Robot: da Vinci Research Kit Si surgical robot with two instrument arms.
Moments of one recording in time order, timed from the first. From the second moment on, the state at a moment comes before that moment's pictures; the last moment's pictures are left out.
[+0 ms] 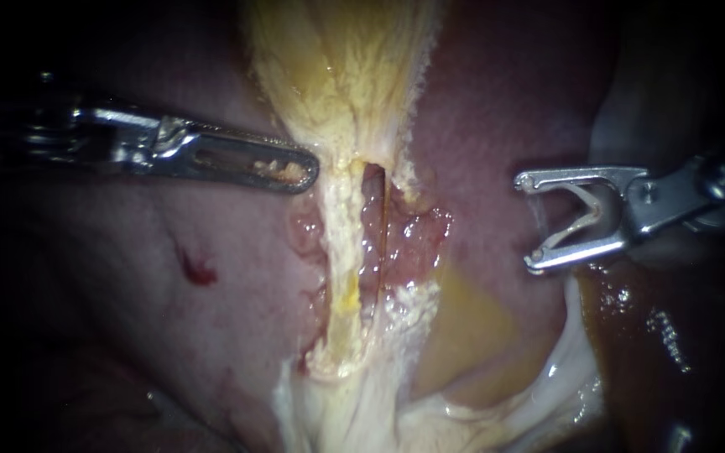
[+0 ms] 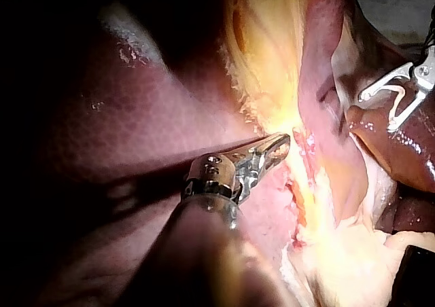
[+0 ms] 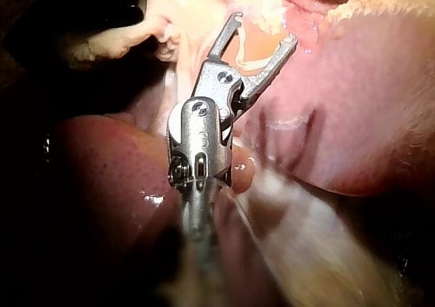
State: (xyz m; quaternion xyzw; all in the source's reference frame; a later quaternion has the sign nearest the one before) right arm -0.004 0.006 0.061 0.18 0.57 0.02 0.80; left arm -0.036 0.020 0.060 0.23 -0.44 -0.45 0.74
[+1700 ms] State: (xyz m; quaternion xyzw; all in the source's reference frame) right arm 0.008 0.000 0.064 0.21 0.57 0.03 0.80; left arm -0.031 0.022 0.055 0.23 -0.44 -0.46 0.74
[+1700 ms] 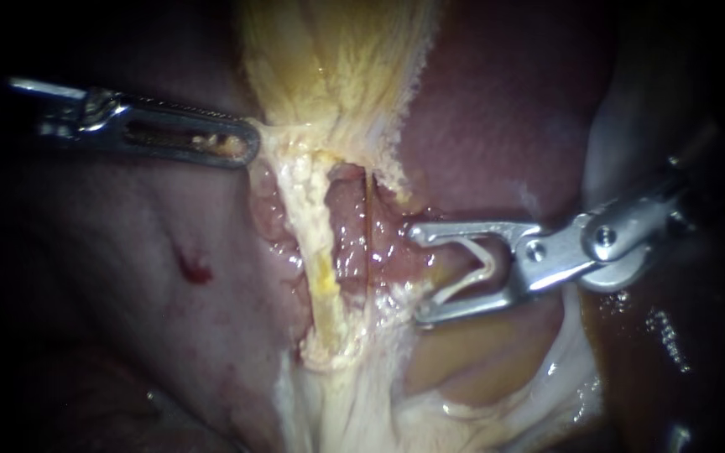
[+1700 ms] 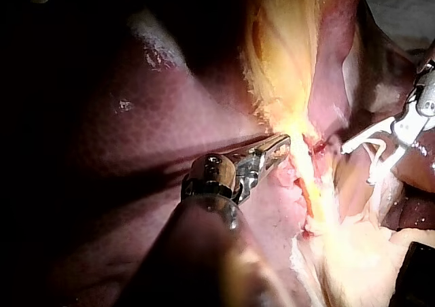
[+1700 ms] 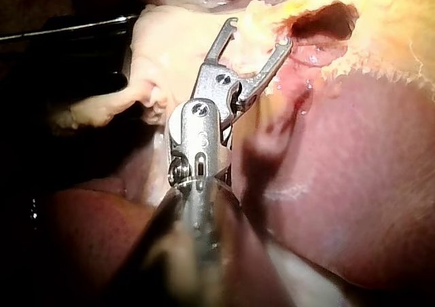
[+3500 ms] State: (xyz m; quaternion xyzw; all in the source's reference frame) right arm 0.017 -0.003 0.073 0.32 0.57 0.05 0.75; left arm -0.032 0.022 0.054 0.22 -0.44 -0.46 0.74
